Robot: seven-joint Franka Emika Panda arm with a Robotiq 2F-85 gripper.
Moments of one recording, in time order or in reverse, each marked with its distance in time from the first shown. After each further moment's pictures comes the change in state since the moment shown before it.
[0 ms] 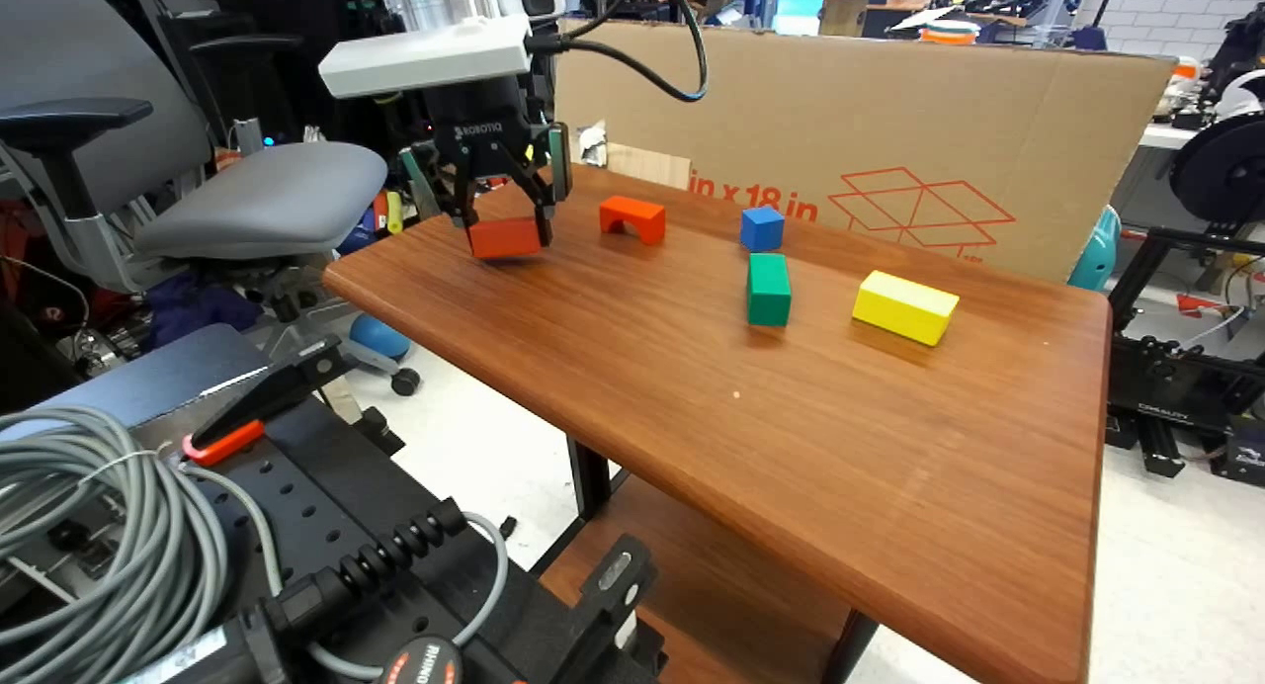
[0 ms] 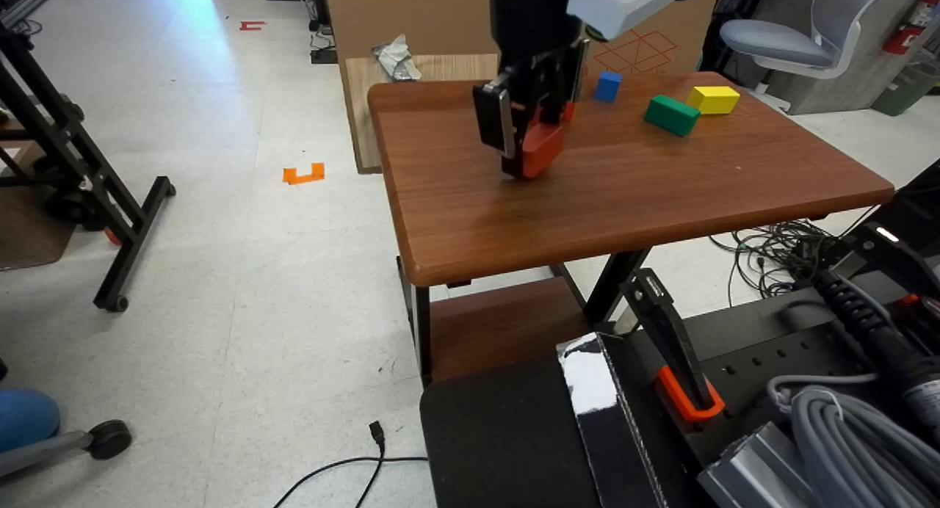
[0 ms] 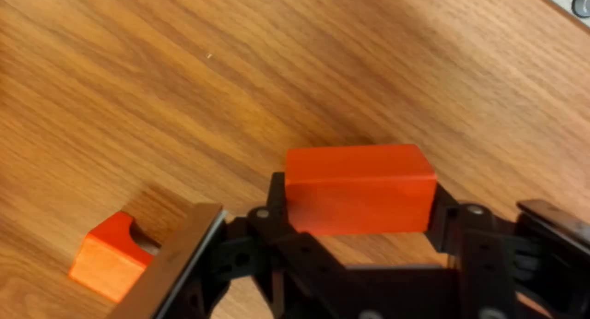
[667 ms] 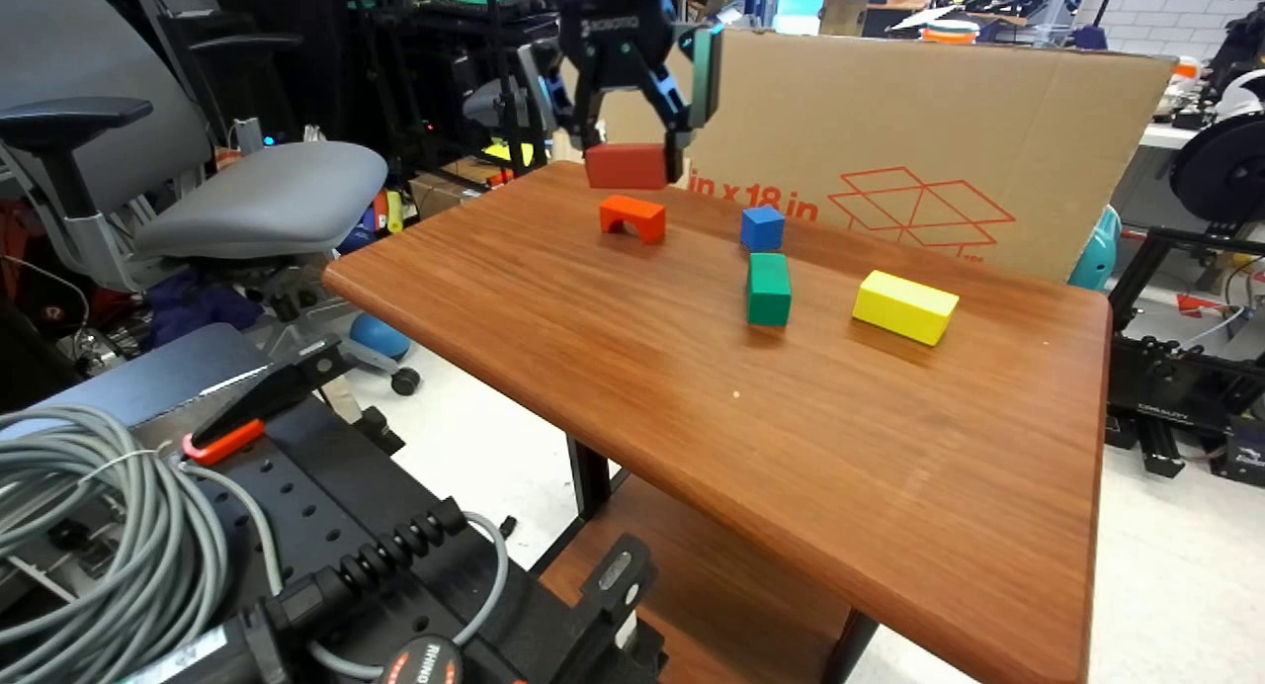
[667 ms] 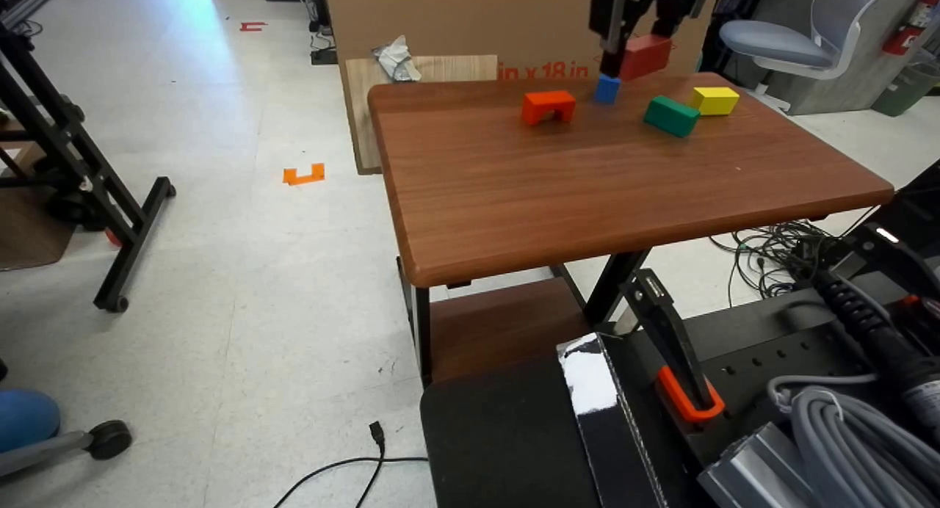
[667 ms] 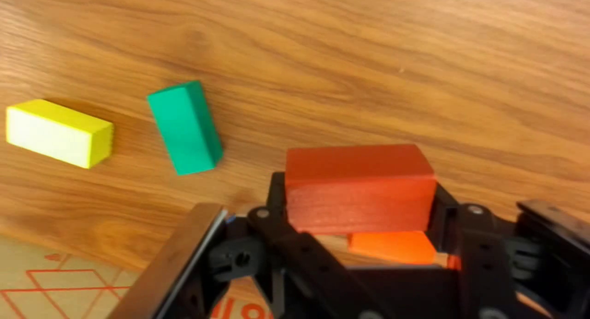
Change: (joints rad) arm -0.161 -0.172 -0.065 -0.052 0.132 -0.005 -0.008
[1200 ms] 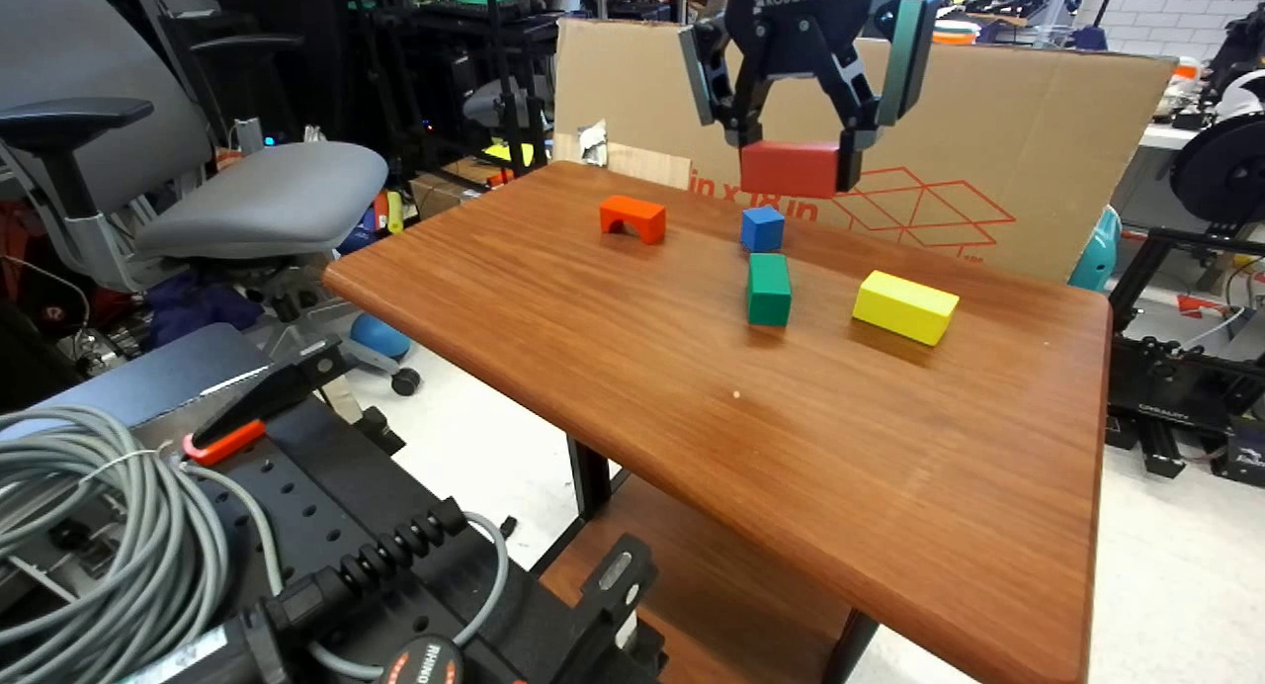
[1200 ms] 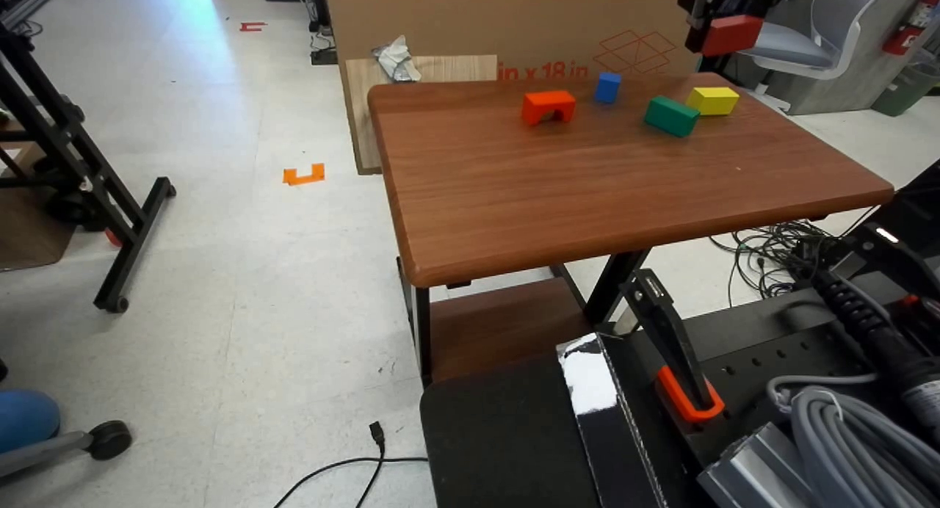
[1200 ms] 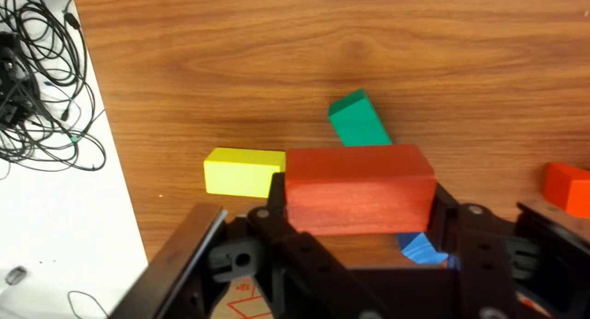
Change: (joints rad) arm -0.052 0.004 -0.137 0.041 -0.001 -0.001 0.131
